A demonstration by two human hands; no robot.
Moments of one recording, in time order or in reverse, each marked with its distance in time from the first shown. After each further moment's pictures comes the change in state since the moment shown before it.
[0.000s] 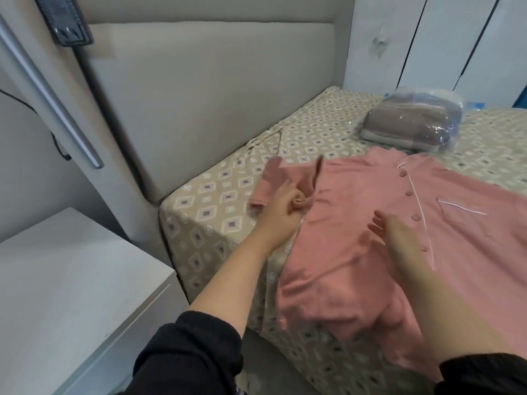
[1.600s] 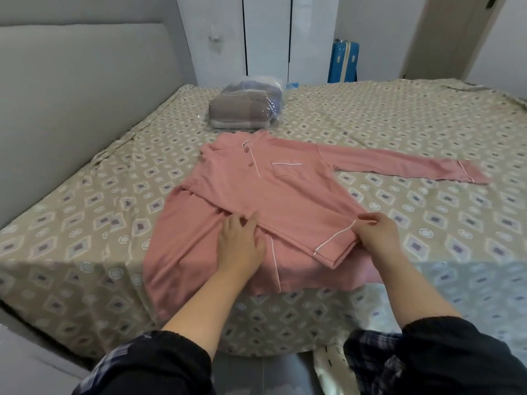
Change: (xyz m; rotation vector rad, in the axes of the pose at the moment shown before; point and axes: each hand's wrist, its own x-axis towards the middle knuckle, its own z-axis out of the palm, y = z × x) left_hand -0.075 0.052 0.191 0.664 -0.198 0.182; right_hand -0.093 0.038 -0.249 -0.183 0.604 0.069
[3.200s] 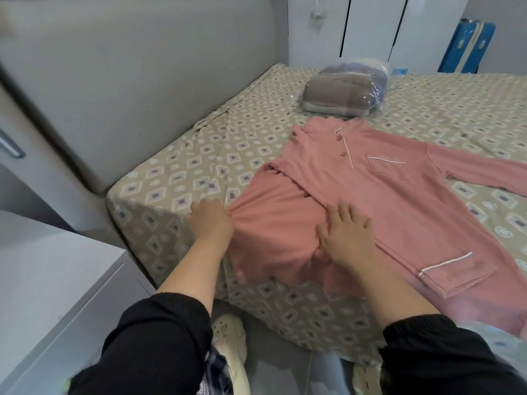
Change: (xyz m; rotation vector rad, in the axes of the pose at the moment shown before) left_hand -0.018 -0.167 -0.087 0.282 0.017 -0.692; right_hand -0.076 -0.017 0.187 -1.096 -0.418 -0.672
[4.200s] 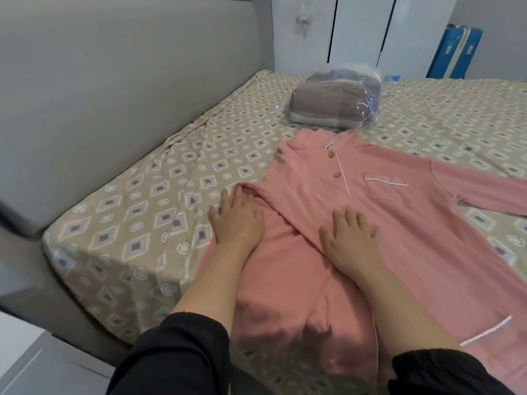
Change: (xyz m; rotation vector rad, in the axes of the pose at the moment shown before) left_hand 0.080 0.104 0.056 -0.025 -0.126 0.282; right_hand 0.088 0.023 -0.006 0.091 -0.024 0.098
